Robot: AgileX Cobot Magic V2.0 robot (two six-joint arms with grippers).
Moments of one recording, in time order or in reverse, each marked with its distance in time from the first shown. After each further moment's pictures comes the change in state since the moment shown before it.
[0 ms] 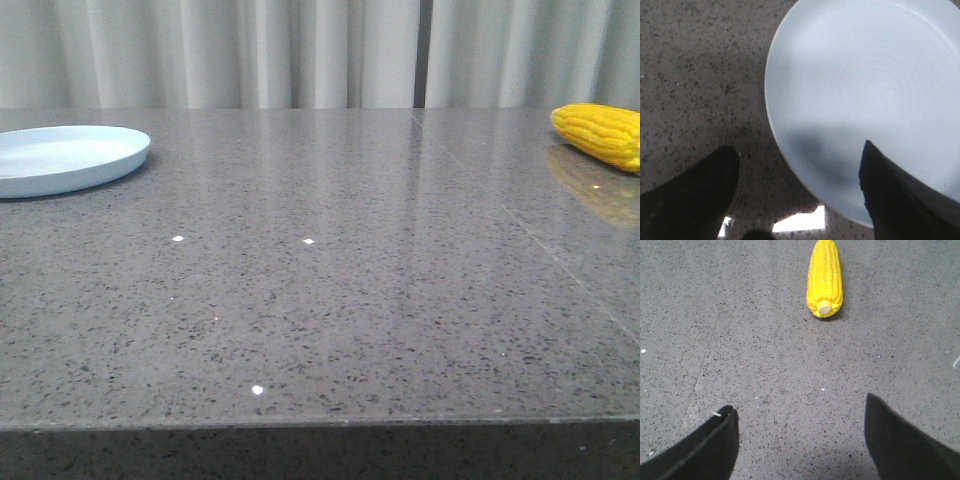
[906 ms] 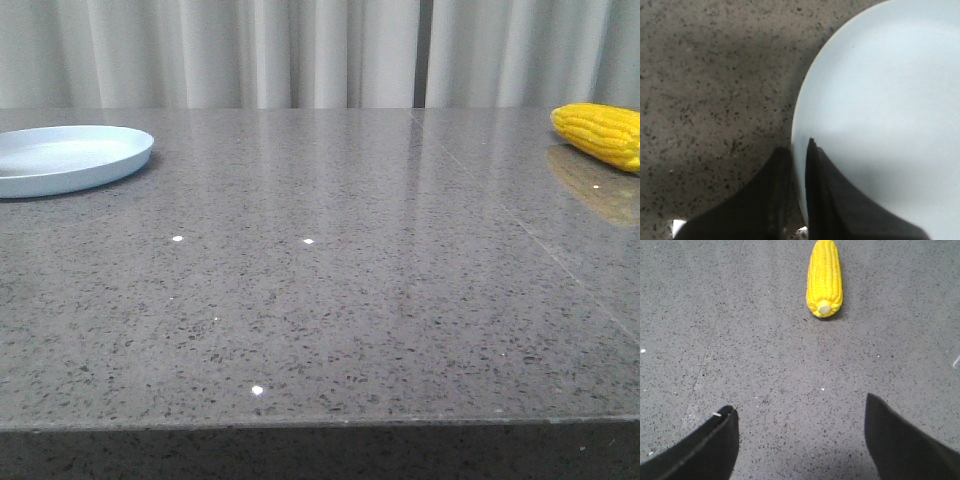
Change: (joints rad) left arm 0.000 0.163 -0.106 -0.006 -0.036 0.017; right arm 0.000 0.000 0.000 0.000 0.002 0.000
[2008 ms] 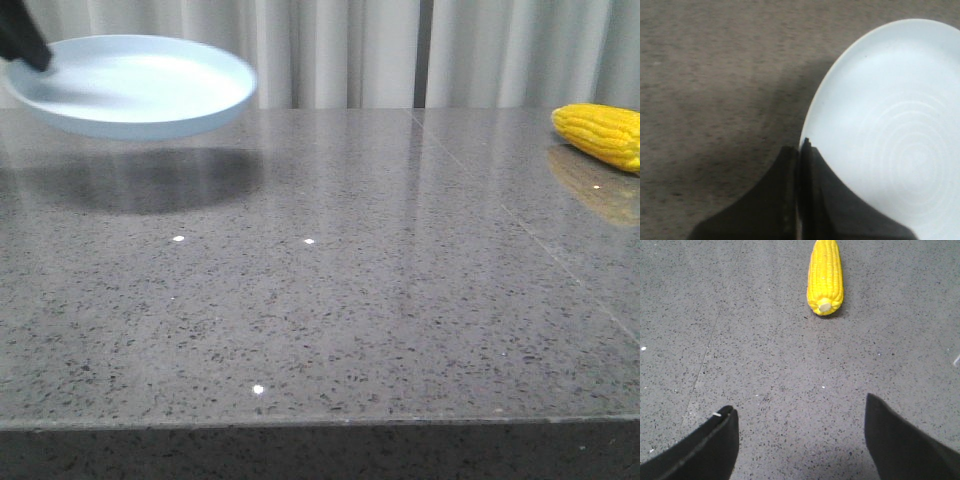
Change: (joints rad) left arm -0.237 -0.164 -0.006 -0.093 0.026 0.006; right arm 0.000 0.000 0.000 0.000 0.006 0.000
